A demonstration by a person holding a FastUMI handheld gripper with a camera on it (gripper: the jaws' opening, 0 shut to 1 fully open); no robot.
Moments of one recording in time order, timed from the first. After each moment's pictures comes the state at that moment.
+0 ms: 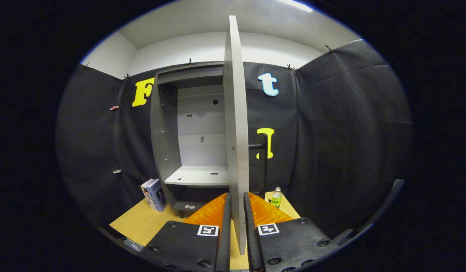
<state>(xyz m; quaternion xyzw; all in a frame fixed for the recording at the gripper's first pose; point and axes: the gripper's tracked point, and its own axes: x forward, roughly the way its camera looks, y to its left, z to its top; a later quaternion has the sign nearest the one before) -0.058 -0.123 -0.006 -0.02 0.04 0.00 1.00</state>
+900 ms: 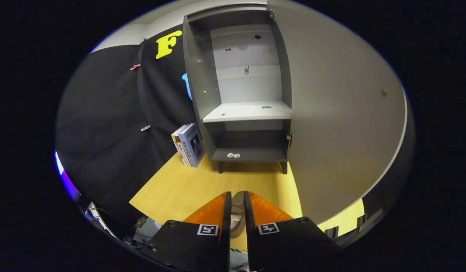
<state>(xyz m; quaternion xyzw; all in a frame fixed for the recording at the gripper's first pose) -0.037 0.009 -0.217 0.00 0.27 0.10 0.96</state>
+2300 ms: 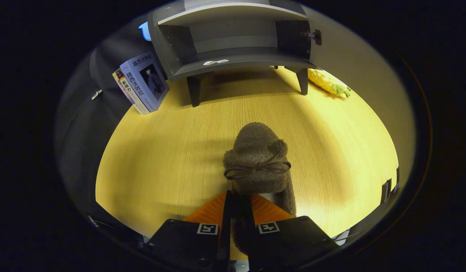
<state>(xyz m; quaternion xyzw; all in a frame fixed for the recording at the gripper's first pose) 0.021 0.044 -0.501 0.02 0.45 -0.02 0.89</state>
